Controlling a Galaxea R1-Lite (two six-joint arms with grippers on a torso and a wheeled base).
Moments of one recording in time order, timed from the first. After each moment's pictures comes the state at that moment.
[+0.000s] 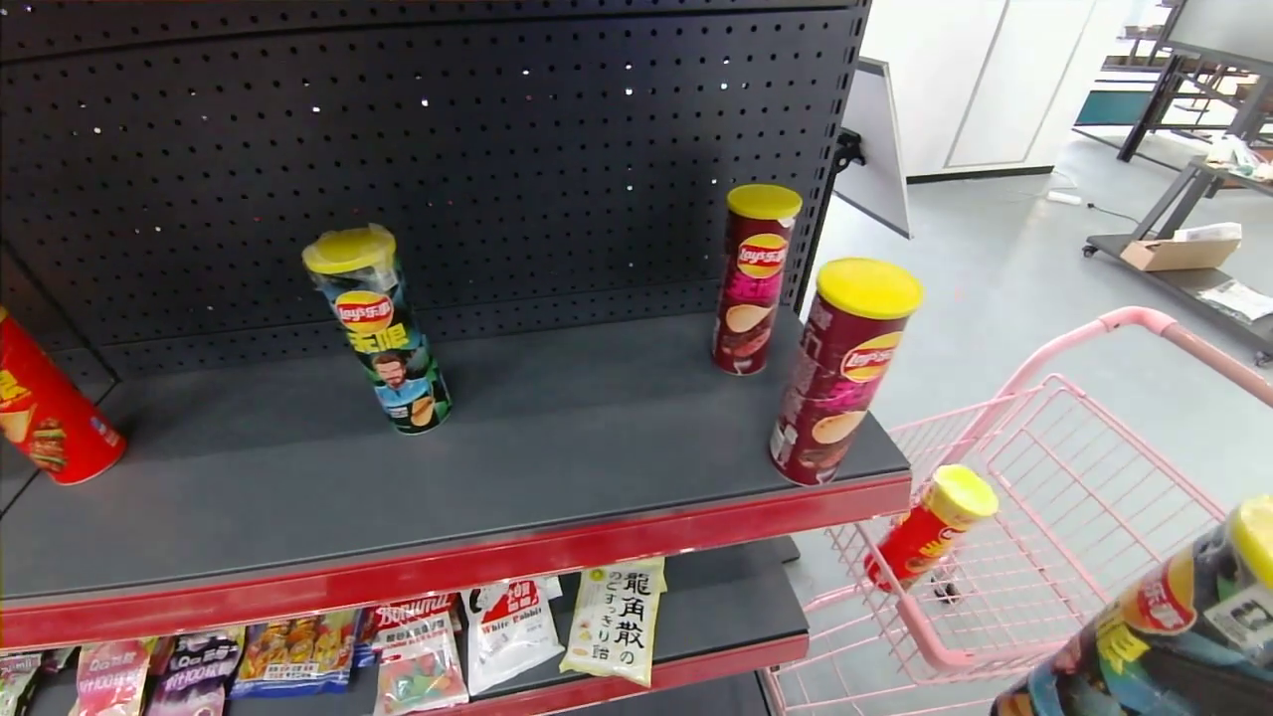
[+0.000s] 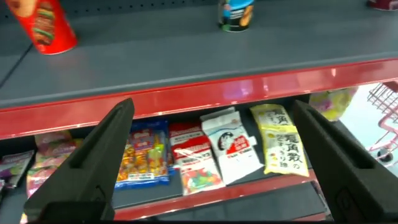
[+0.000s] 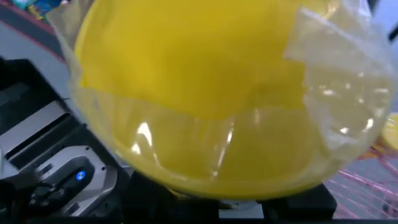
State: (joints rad) left arm 0.00 0.00 0.00 0.00 -0.02 0.01; right arm 0.38 0.74 -0.45 0.05 0.34 -0.11
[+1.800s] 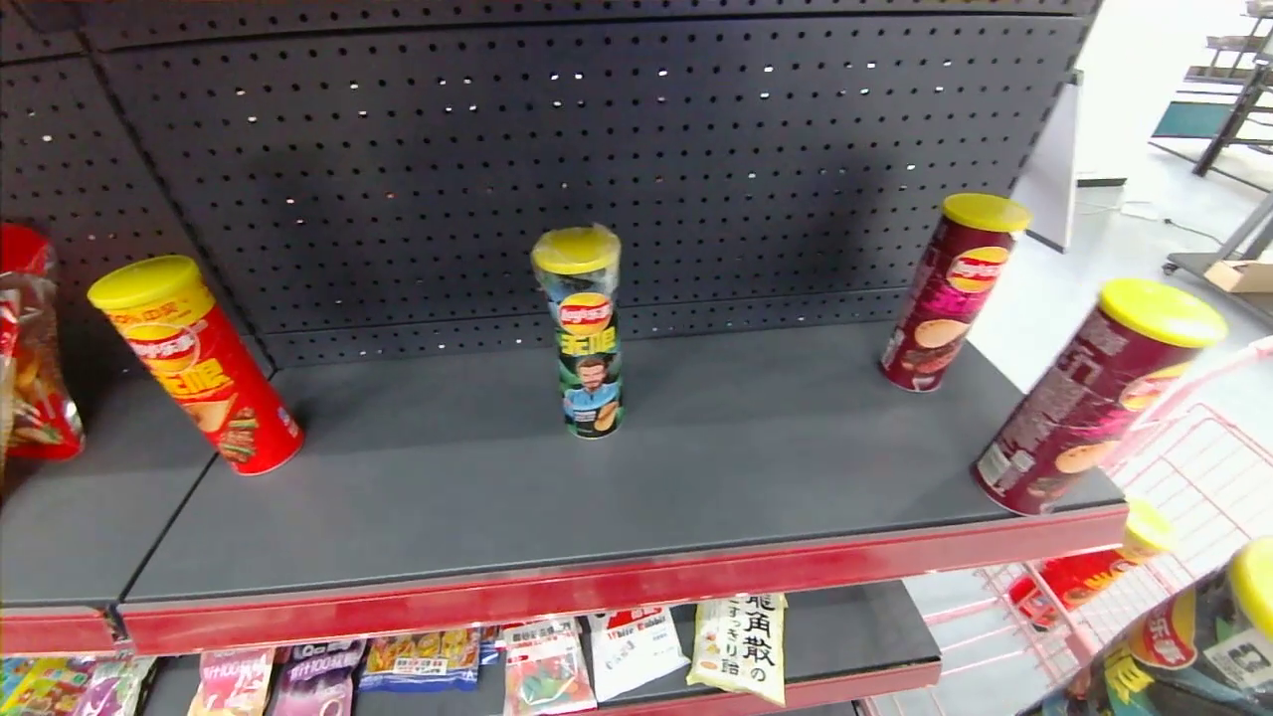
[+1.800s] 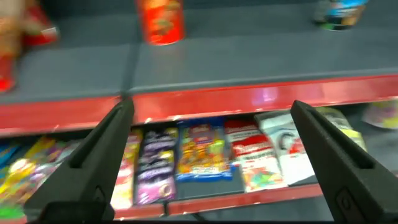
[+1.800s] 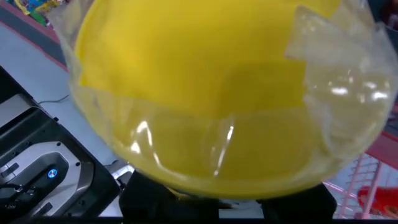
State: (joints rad) left arm 0.00 0.00 0.00 0.00 -0.02 0.01; right arm 0.40 0.68 -0.39 0.06 0.23 -0.14
